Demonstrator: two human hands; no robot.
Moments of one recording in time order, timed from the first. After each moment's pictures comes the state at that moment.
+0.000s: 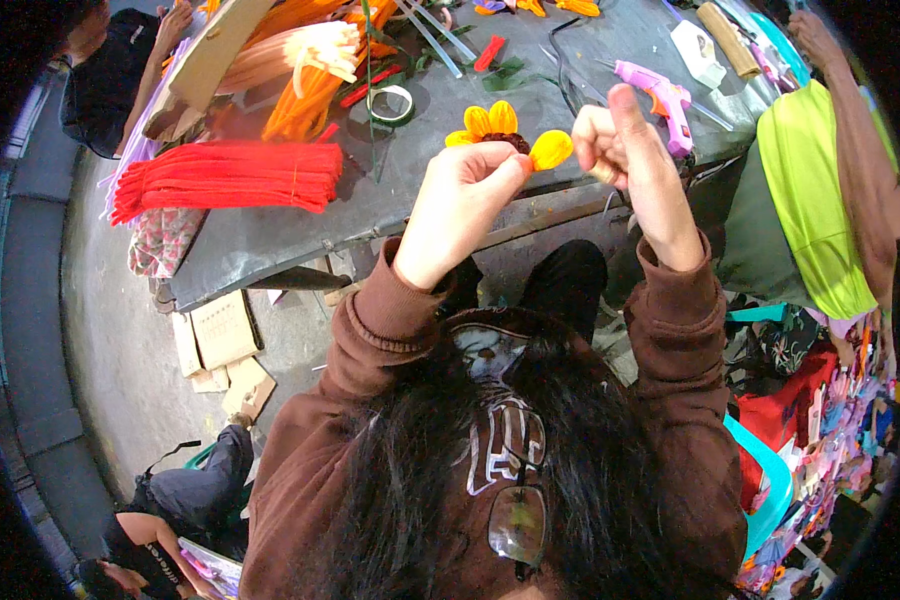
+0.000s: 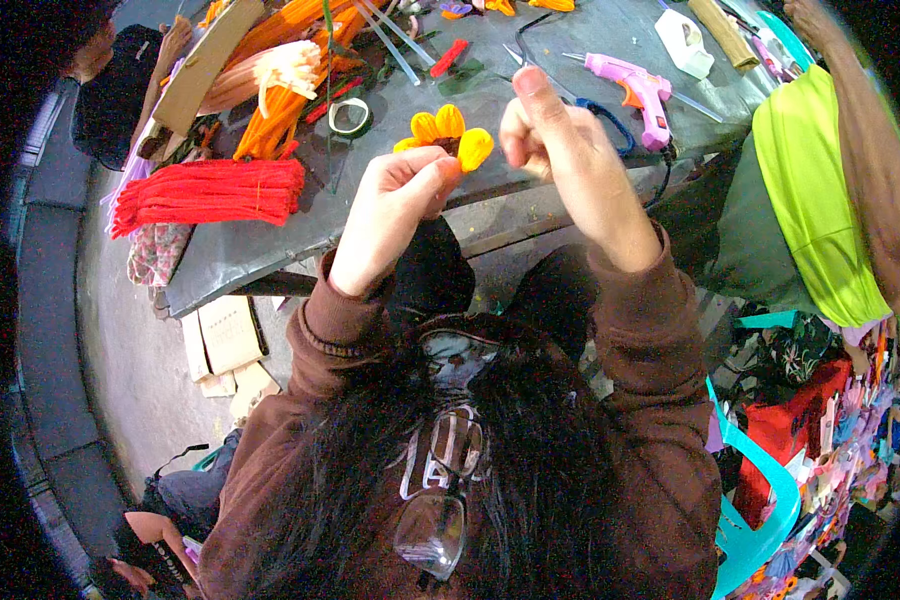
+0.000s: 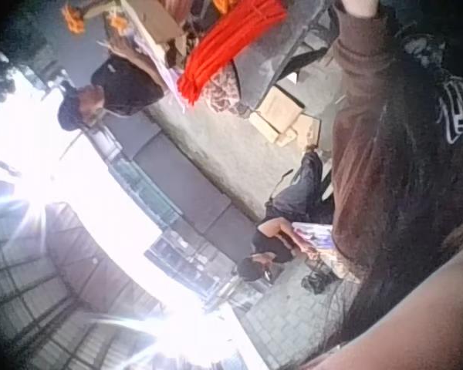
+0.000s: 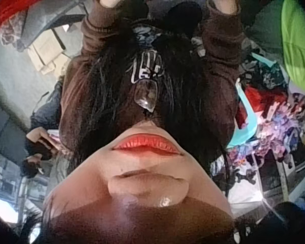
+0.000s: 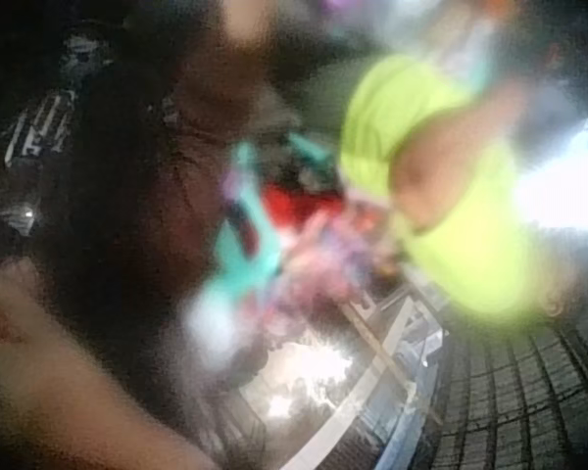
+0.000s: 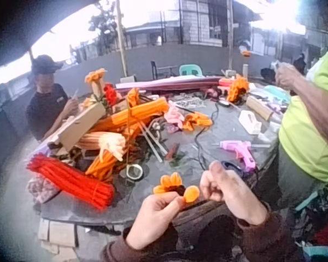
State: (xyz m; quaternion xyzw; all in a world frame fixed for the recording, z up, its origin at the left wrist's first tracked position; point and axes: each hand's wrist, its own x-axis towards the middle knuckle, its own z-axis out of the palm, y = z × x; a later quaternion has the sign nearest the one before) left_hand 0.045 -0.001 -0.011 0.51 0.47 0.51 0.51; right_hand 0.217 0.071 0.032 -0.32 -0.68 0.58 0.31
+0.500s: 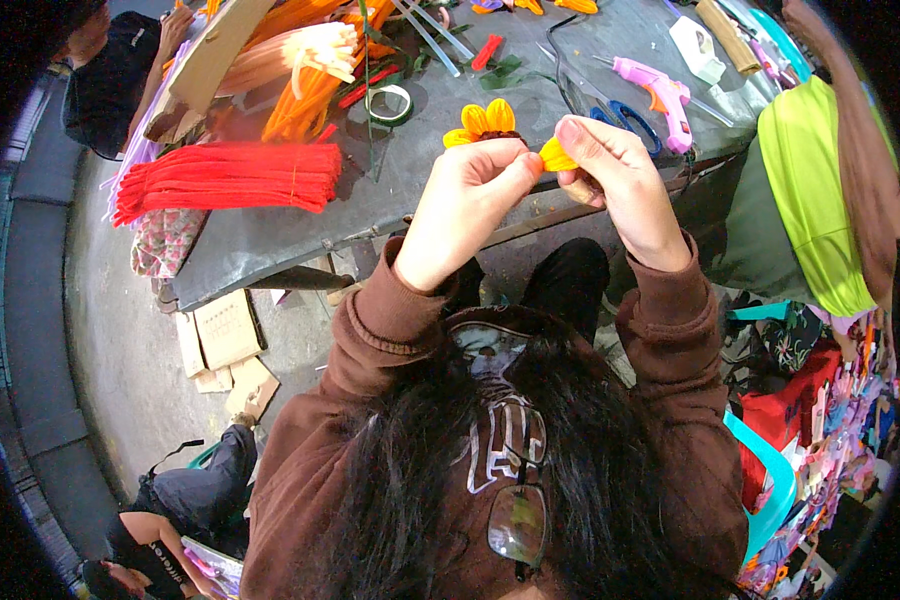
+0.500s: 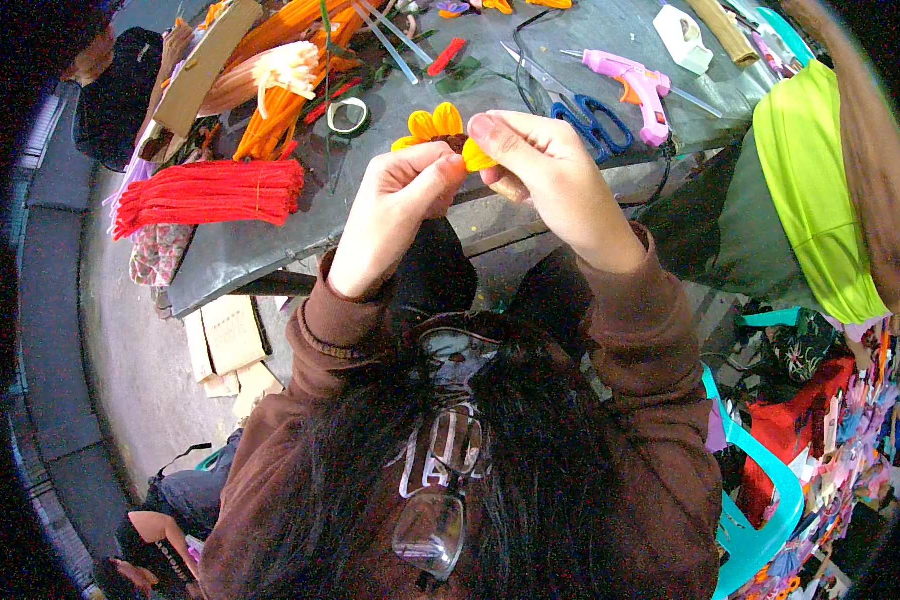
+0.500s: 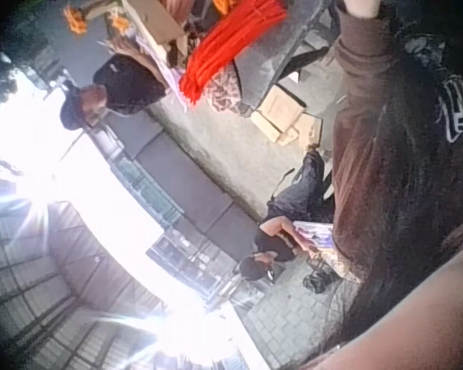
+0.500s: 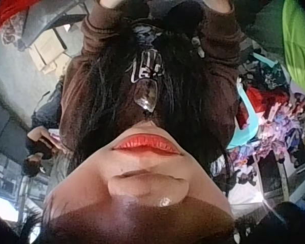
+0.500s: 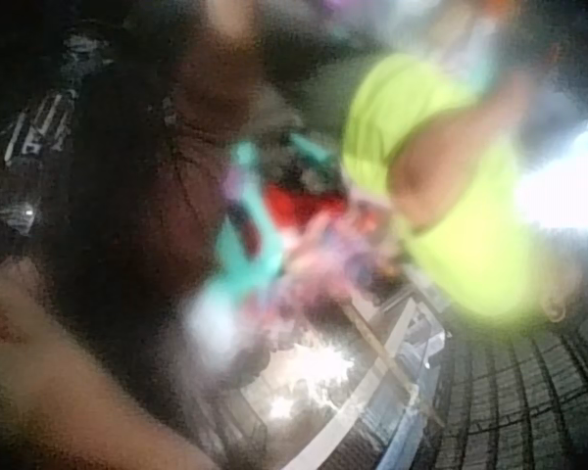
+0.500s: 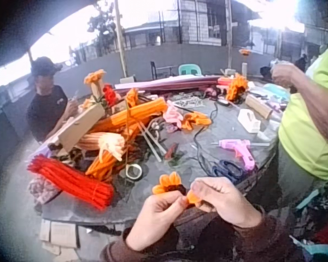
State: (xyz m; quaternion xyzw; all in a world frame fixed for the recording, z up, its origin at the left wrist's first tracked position) left_hand 0.048 -0.001 -0.009 0.50 0.43 0.53 0.53; right_hand 0.207 0.054 0.026 -0.27 -0.61 0.67 0.31
